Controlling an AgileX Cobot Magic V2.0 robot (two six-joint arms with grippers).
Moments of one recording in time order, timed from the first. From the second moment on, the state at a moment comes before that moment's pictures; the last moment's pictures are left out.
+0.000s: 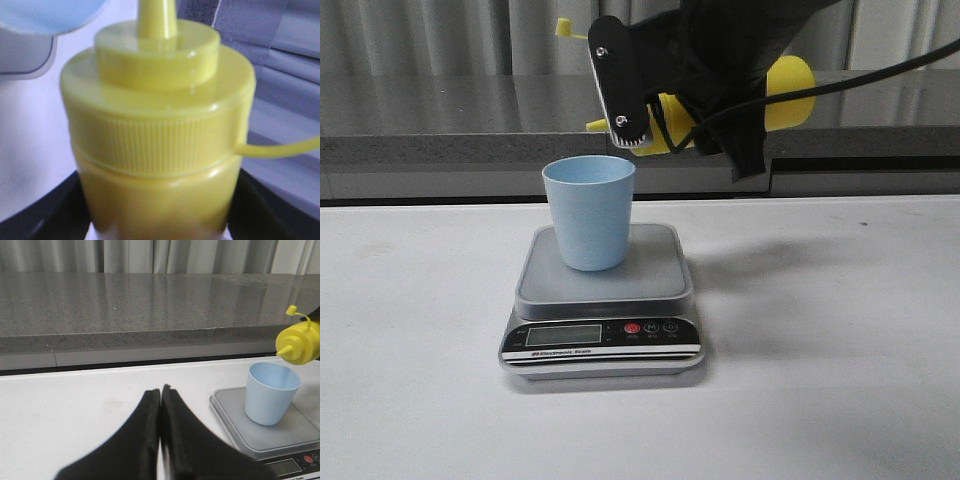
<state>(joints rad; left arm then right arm) -0.16 0.28 -0.30 -0.19 0.21 0.11 0.70 1.79 -1.21 -1.44 0.48 0.04</state>
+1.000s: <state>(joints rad) -0.16 0.28 -0.30 -0.19 0.21 0.11 0.46 1.54 -1.13 -0.63 0.01 0.20</state>
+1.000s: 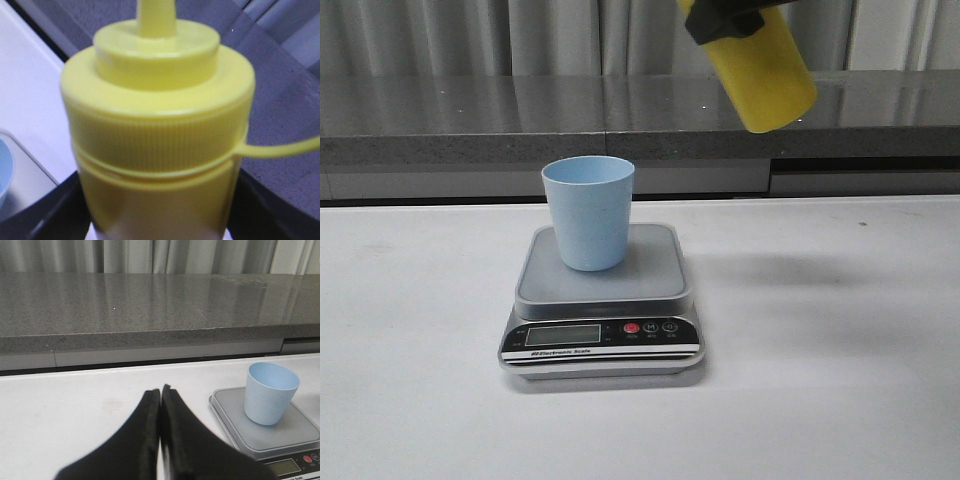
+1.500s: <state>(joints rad) -0.16 0.28 -0.30 -0.19 0.21 0.11 0.35 1.51 -0.75 -0.16 -0.52 0.04</state>
